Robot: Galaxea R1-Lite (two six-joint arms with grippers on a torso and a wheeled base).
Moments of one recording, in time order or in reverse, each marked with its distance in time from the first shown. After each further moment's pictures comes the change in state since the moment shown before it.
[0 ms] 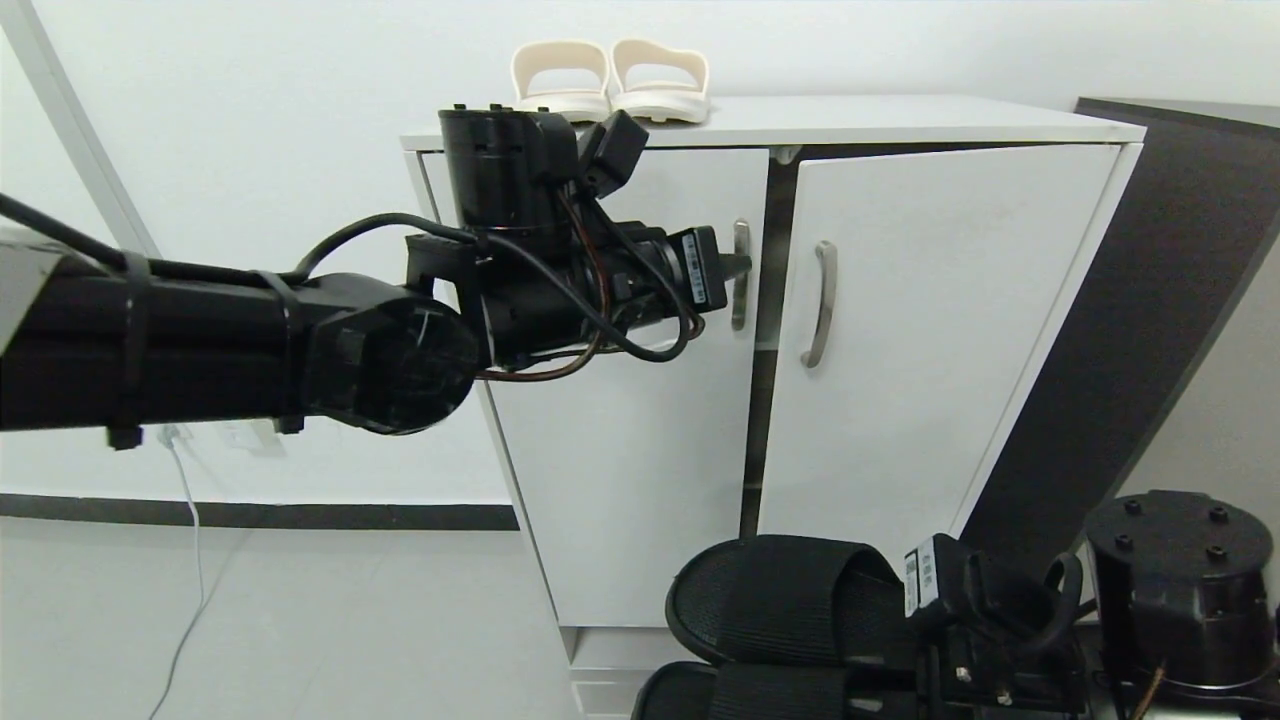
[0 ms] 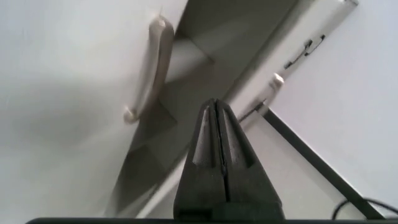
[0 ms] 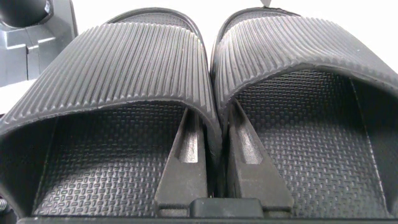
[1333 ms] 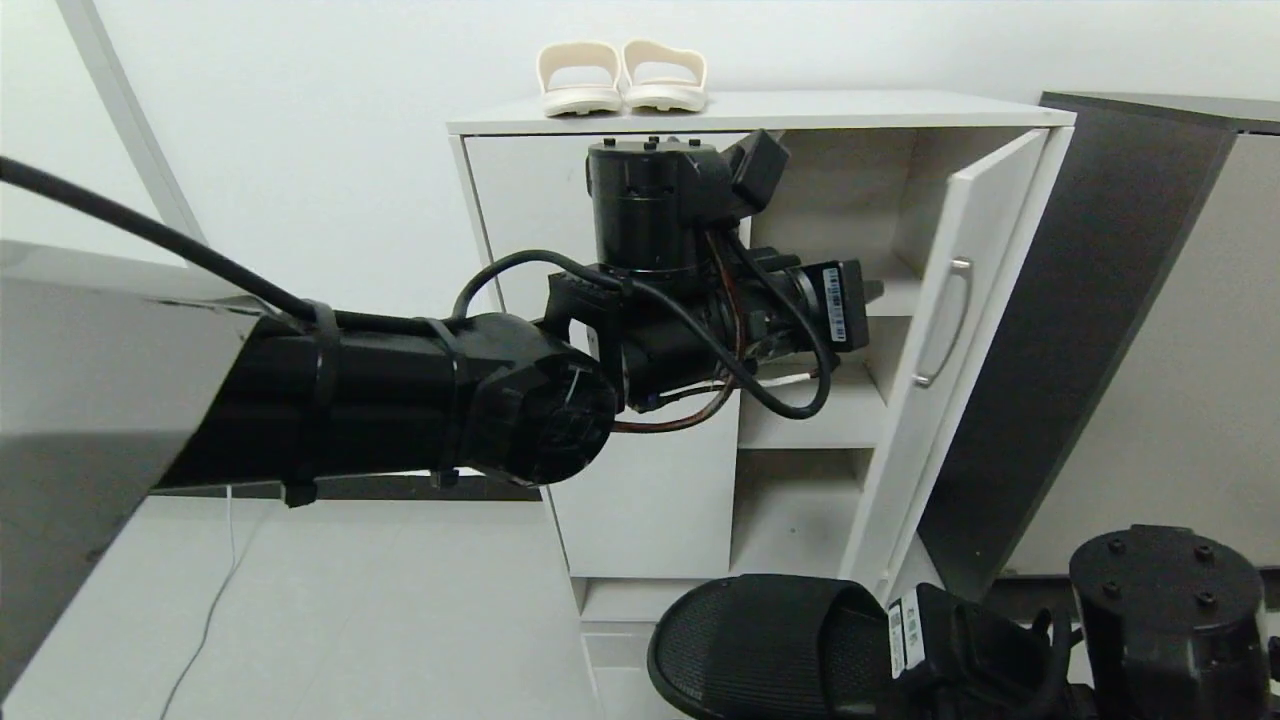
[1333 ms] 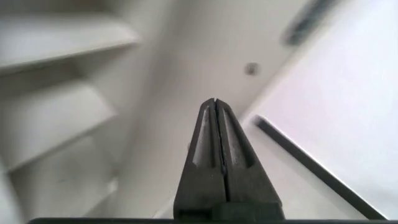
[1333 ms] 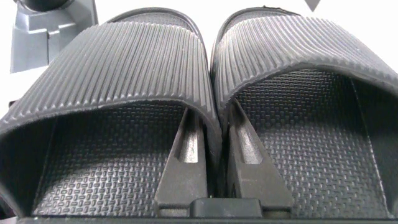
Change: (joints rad) left arm -0.174 0.113 -0.093 -0.066 0.024 -0.013; right arm 0.068 0.007 0.023 0.008 -0.009 0.005
